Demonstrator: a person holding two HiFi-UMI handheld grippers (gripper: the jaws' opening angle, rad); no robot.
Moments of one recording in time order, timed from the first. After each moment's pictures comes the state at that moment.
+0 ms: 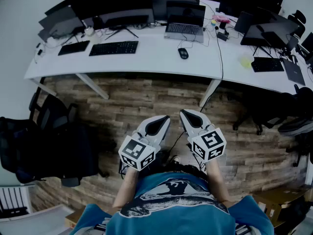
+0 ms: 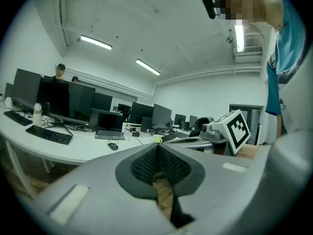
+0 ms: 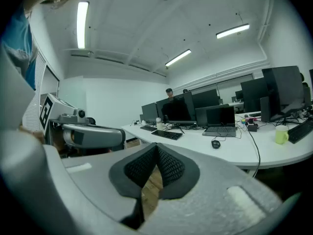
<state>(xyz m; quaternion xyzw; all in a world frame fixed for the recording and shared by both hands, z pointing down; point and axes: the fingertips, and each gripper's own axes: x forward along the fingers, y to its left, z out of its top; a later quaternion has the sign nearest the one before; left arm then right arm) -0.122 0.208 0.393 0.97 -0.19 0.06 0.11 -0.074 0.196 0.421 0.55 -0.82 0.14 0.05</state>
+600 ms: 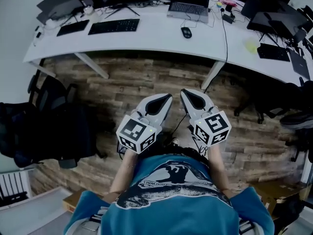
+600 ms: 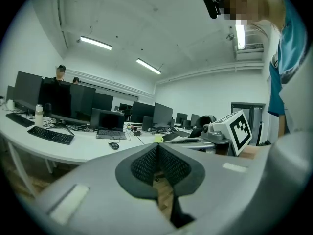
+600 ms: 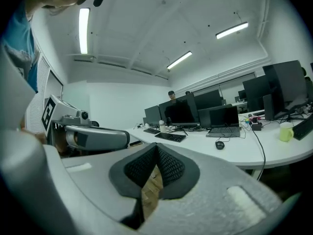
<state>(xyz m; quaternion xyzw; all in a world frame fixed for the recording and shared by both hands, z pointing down) -0.103 0.201 0.390 0.97 -0.21 0.06 0.09 -0.064 0.188 0.414 0.53 -0.84 0.12 0.02</state>
